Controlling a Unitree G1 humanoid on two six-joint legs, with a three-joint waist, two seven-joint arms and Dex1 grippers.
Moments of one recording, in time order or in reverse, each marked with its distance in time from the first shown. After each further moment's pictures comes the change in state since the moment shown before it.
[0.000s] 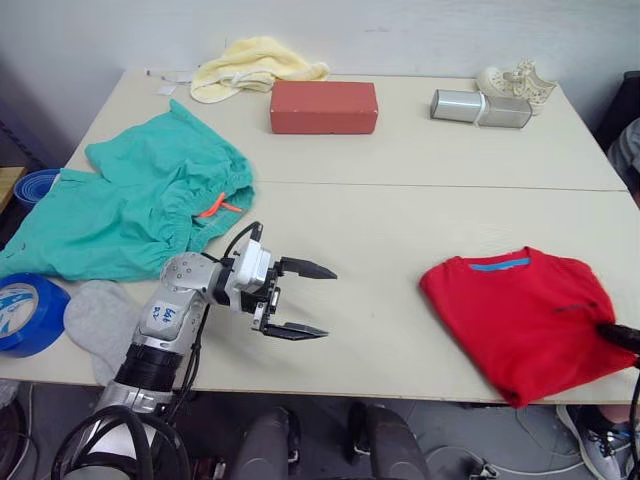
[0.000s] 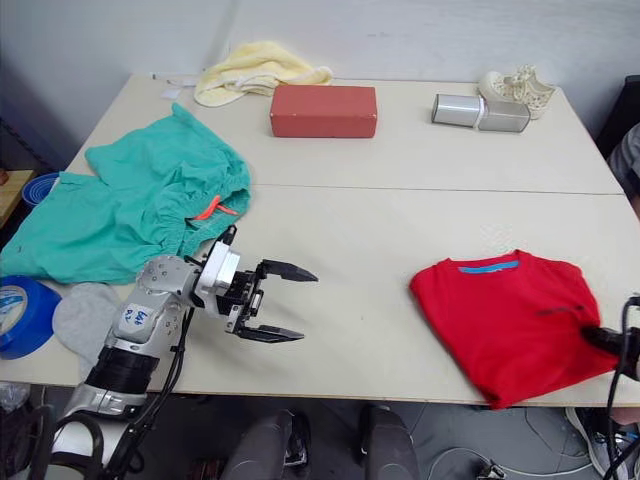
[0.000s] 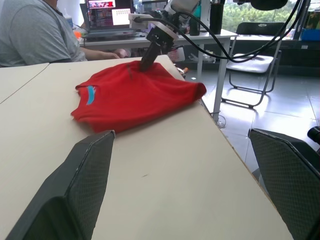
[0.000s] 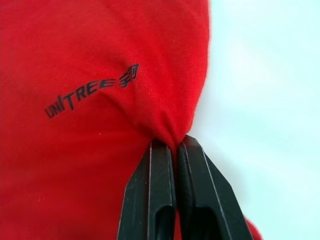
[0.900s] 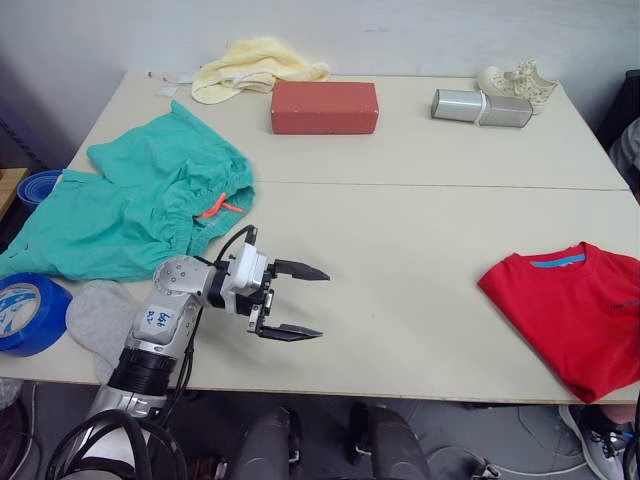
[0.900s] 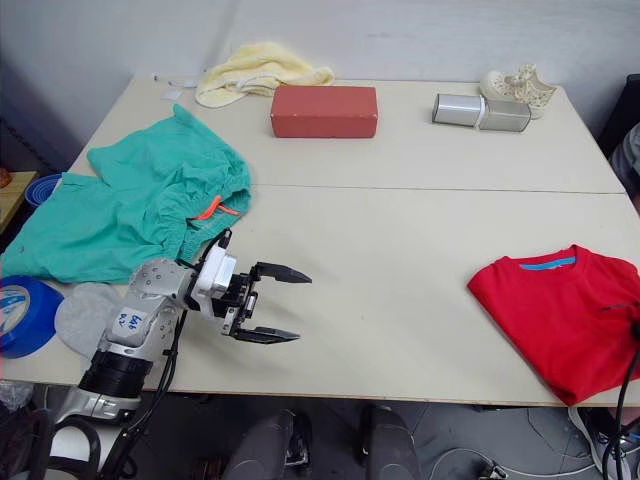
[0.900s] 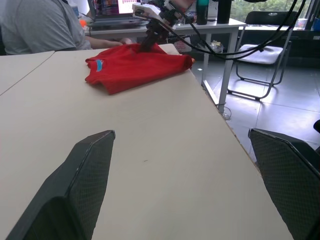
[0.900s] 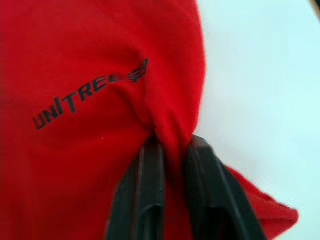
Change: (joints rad) left arm 0.023 0.029 0.017 -0.007 0.012 -0.006 0.022; right arm -0.180 0.009 0.037 0.325 -0.222 -0.191 0.046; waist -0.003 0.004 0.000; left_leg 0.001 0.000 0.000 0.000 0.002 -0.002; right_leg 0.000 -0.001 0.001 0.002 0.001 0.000
